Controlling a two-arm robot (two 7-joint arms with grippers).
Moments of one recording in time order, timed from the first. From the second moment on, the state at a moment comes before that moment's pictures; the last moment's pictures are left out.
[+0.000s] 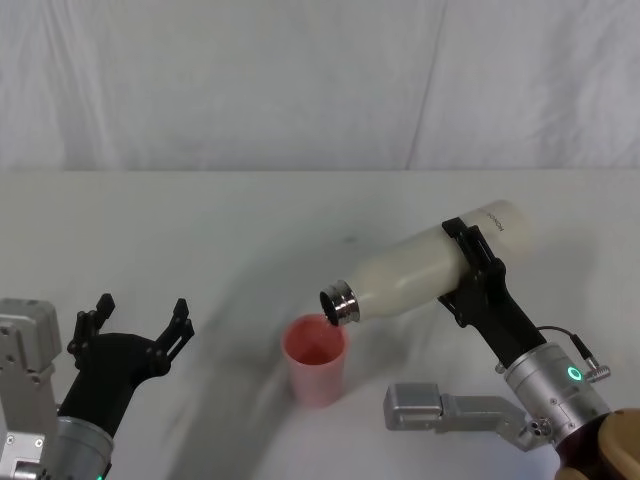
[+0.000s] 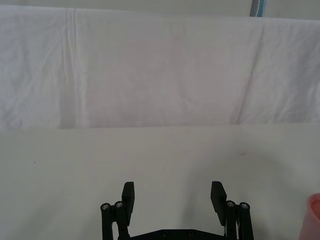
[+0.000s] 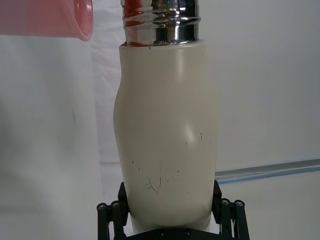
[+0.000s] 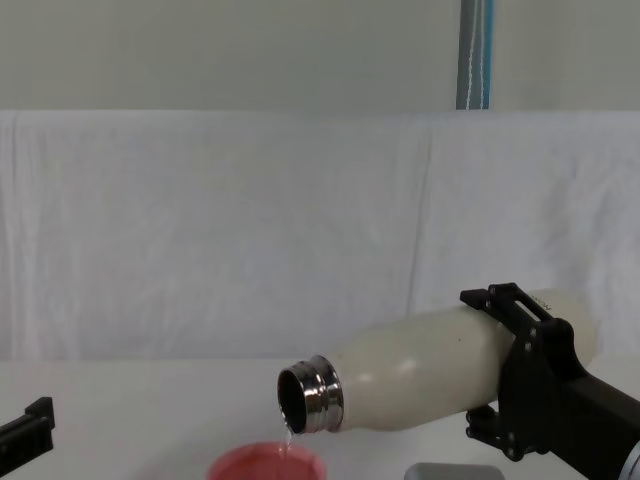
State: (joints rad) left arm 0.27 0.24 0.04 -1.85 -0.25 -0.02 -0.02; right arm 0.23 0.37 -0.61 -1.46 -1.10 0.02 -0.29
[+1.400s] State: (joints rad) left arm 0.27 0.24 0.04 -1.85 -0.25 -0.02 -0.02; right arm 0.14 0.30 -0.42 -1.58 -0.56 -0.13 0.02
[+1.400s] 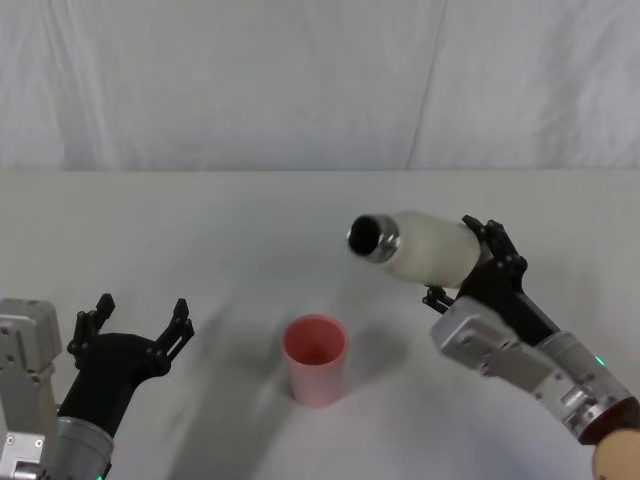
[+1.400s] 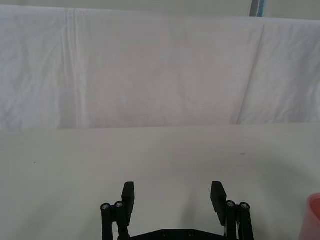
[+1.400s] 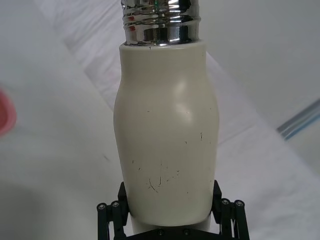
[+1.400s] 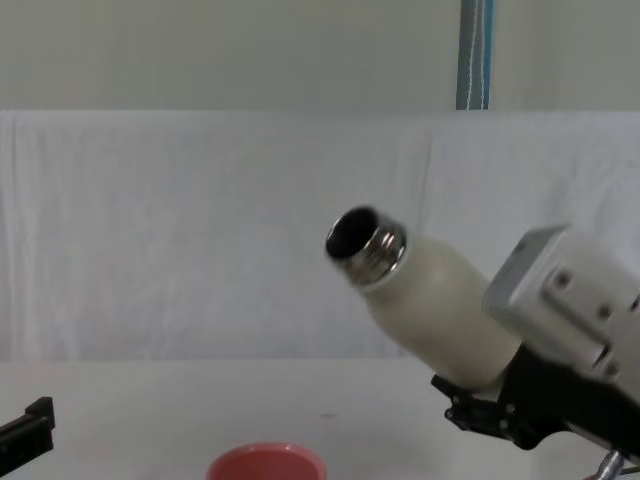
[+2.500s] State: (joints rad) left arm 0.27 0.24 0.04 -1.85 -0.25 -0.02 -0.02; right arm 0.09 0.20 -0.18 -1.61 0.21 0.04 0.32
